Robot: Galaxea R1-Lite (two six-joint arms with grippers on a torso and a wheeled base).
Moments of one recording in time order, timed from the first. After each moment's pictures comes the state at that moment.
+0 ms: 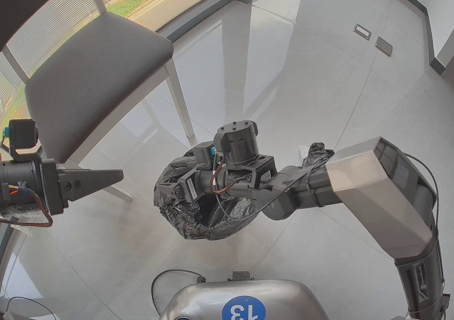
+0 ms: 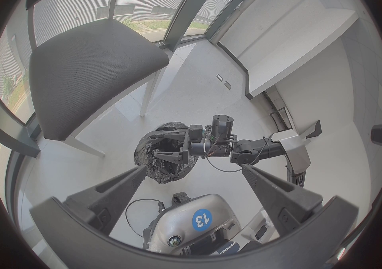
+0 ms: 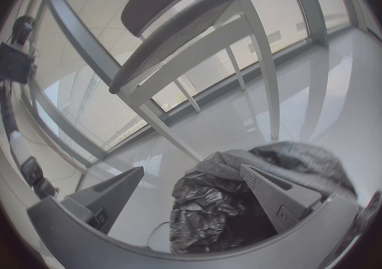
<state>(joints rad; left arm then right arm) -0.40 1.10 -0.90 0.23 -0.25 -0.27 0.76 2.46 -1.72 -0.41 0.28 0.03</state>
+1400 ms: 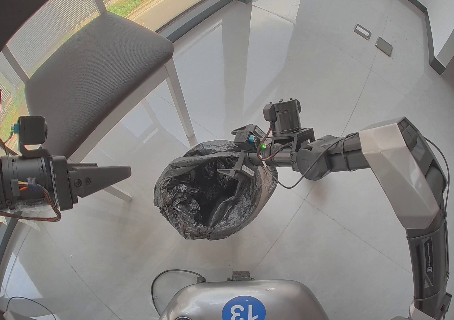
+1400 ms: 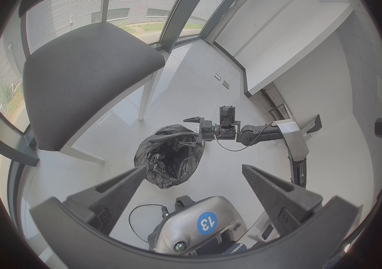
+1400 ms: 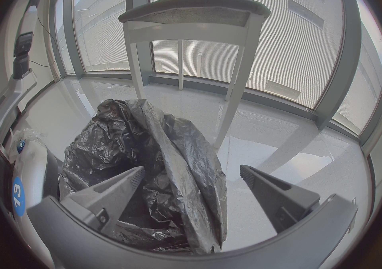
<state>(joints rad) -0.38 1.15 -0.89 0.17 -0.27 -0.22 0.54 2.43 -1.78 -0.23 0.28 -0.76</state>
